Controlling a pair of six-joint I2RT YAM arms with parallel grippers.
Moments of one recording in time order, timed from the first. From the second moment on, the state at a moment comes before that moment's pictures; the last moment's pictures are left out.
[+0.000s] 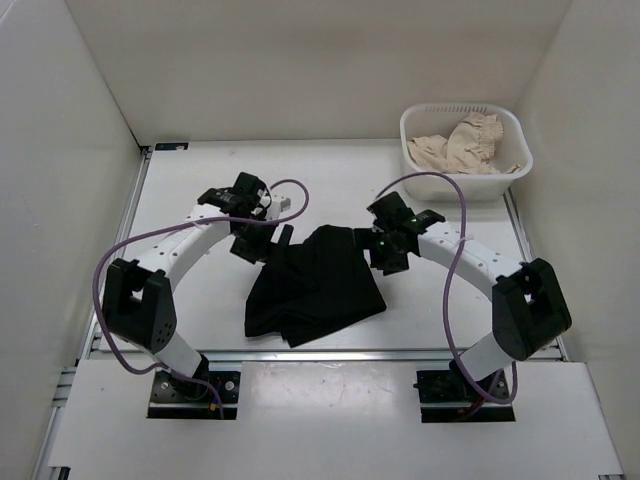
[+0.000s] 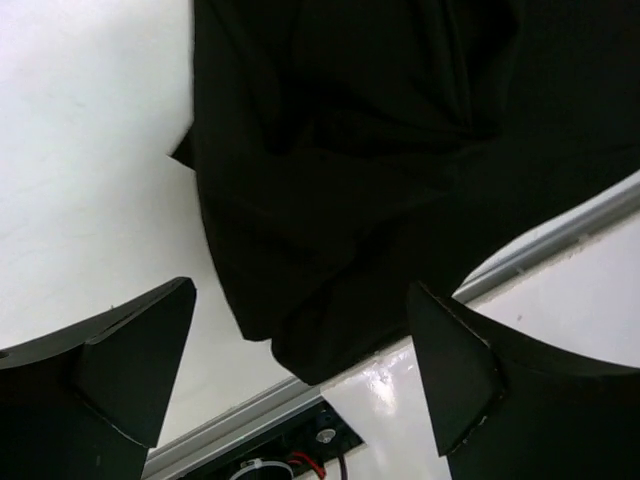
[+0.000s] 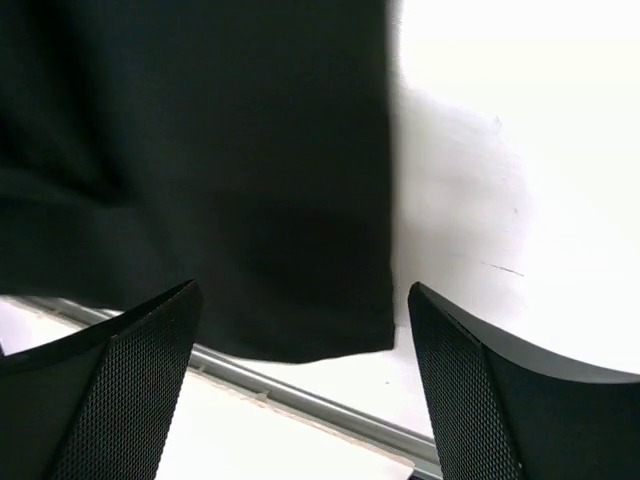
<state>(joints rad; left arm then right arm) -0.40 1.57 1.28 -0.95 0.24 0.00 0.62 1.52 1.13 -0.71 -0.12 0.41</state>
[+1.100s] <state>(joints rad) -0.09 1.92 1.47 -0.80 0.32 0.00 0.63 1.47 0.61 -0.22 -0.46 0.66</state>
